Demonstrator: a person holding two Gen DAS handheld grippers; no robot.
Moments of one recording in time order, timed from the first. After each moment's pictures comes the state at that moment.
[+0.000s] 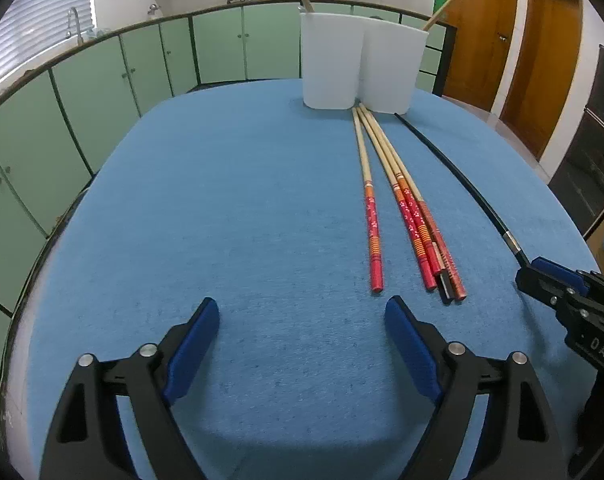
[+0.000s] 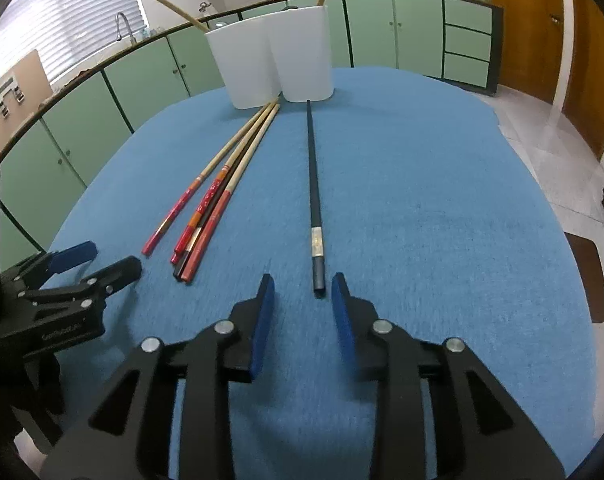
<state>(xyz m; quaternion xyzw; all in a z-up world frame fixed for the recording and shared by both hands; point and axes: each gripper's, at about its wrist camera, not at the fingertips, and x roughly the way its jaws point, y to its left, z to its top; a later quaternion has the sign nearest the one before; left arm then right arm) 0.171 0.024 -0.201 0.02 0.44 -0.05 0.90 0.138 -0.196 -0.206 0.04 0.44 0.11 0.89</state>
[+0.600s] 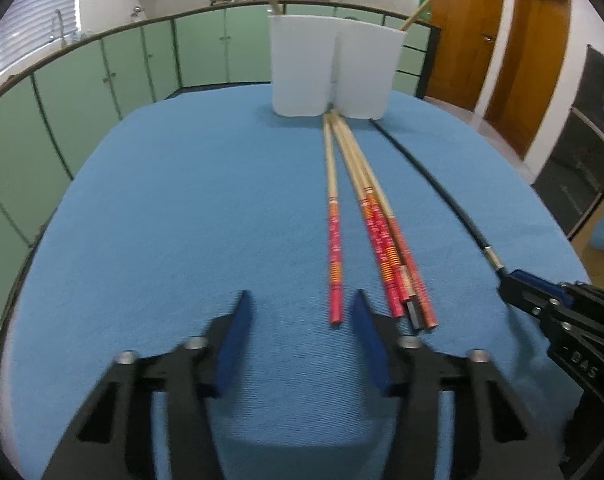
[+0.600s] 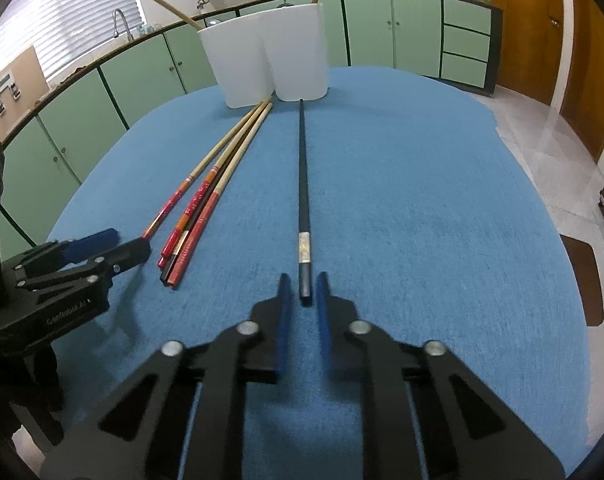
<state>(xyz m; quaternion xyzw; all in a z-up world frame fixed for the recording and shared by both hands) 0.181 0.009 -0.199 0.01 0.43 -0.09 0.90 0.146 -0.201 -0.208 0.03 0.44 0.10 0.89</state>
